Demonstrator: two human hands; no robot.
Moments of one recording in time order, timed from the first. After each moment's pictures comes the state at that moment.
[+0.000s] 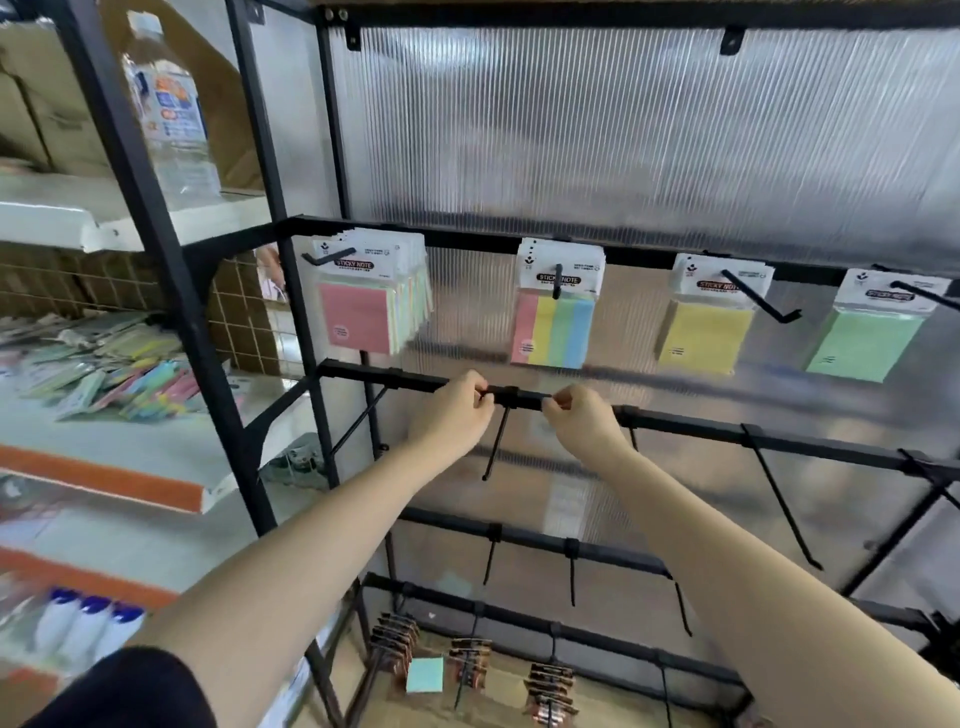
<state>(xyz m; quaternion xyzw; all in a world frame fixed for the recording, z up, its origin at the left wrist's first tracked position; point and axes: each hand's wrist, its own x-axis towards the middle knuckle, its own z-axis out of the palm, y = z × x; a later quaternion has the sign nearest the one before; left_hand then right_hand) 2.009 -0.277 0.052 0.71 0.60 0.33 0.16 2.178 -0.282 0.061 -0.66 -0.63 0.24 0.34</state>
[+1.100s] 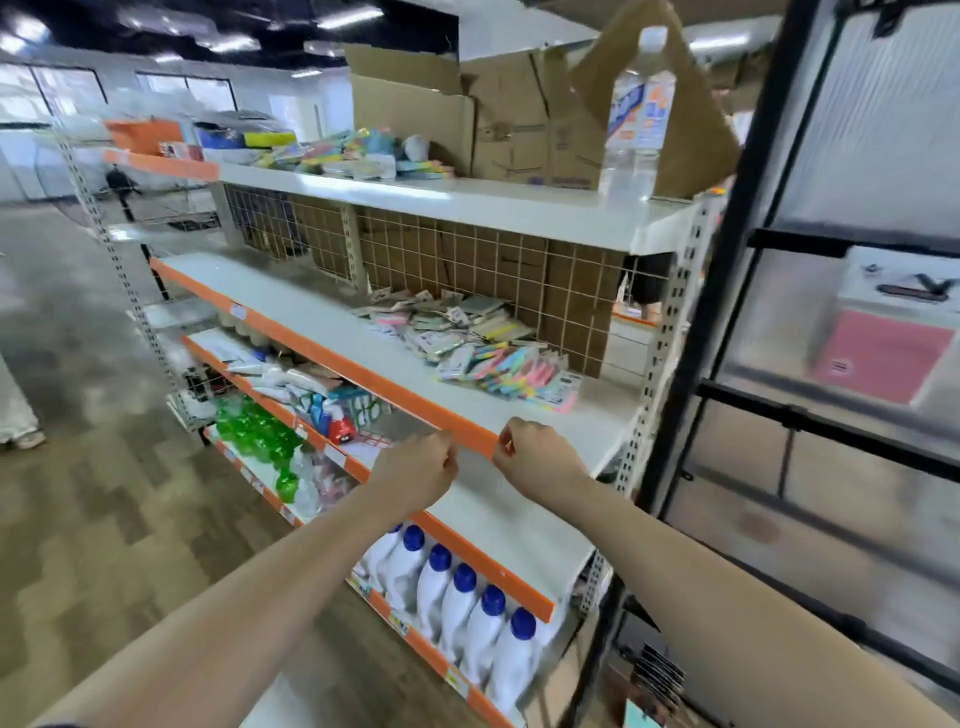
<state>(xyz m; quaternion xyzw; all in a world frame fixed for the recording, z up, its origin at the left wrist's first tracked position) 1.537 -0.440 0.010 0.59 0.79 0.14 0.01 1.689 -0.360 0.025 -0.42 -0.88 0.15 0.15</state>
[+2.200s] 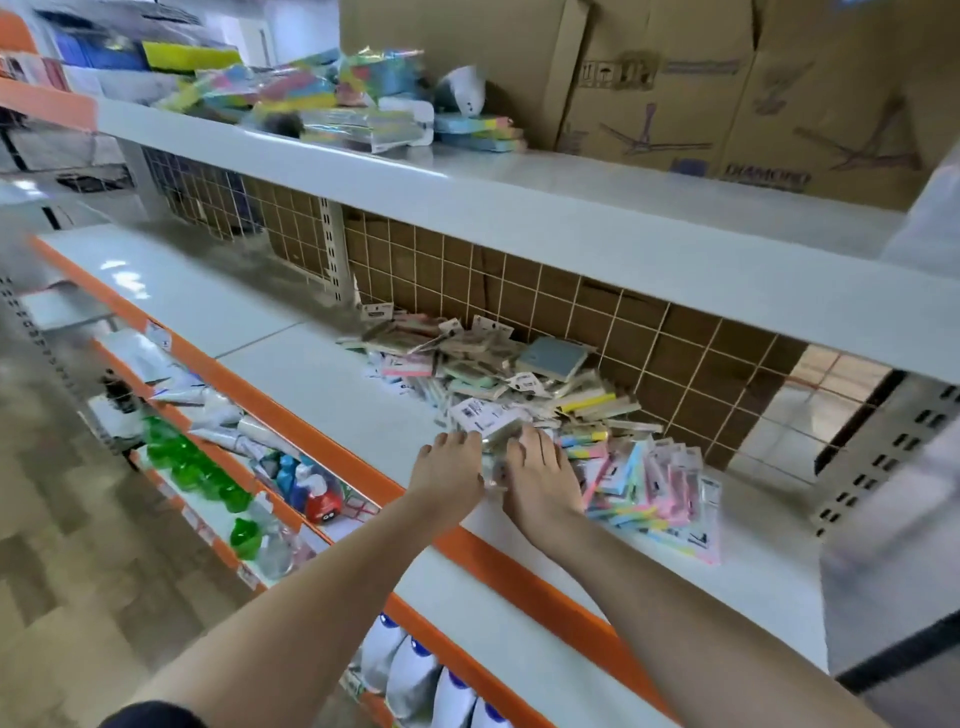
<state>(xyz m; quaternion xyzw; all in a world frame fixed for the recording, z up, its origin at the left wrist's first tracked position) 1.307 -0.179 -0.043 0.62 0.78 0.08 0.04 1.427 -0.125 -0.069 -0.45 -0.89 -0.02 0.04</state>
